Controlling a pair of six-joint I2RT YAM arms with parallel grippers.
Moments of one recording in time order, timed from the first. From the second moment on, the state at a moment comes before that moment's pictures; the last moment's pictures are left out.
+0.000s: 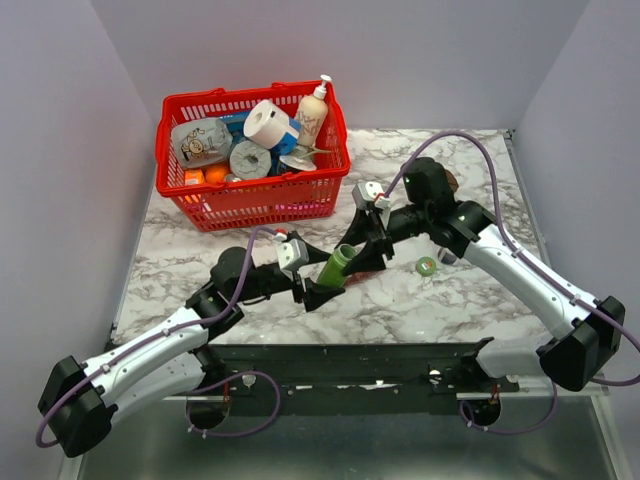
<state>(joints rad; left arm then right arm) -0.80 0.83 0.48 0.38 0.53 -0.08 0.65 1.31 1.24 -0.51 -1.12 -0.45</state>
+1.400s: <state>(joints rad) -0.80 0.88 0.49 0.42 0.50 -0.15 0.63 1.30 1.17 -0.38 -1.14 -0.39</state>
